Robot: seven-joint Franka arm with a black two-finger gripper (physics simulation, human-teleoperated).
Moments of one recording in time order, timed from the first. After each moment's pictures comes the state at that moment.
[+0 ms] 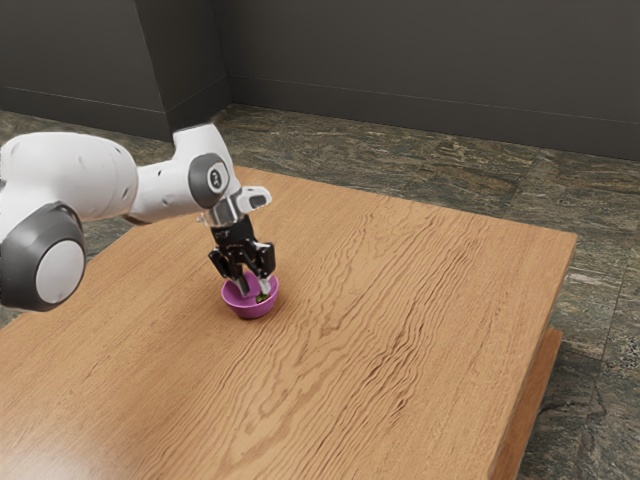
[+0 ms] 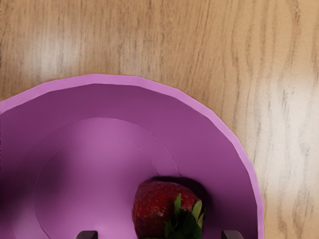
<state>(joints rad) -0.06 0.63 0.21 -1.54 -0.42 2.00 0.19</state>
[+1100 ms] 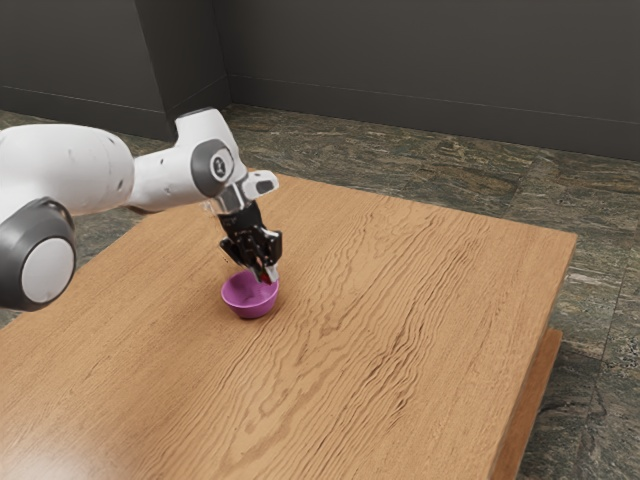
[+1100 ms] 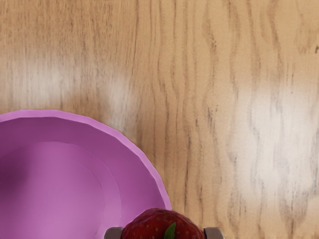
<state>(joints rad) -0.10 0.57 0.19 -1.54 -0.42 2.02 0.21</state>
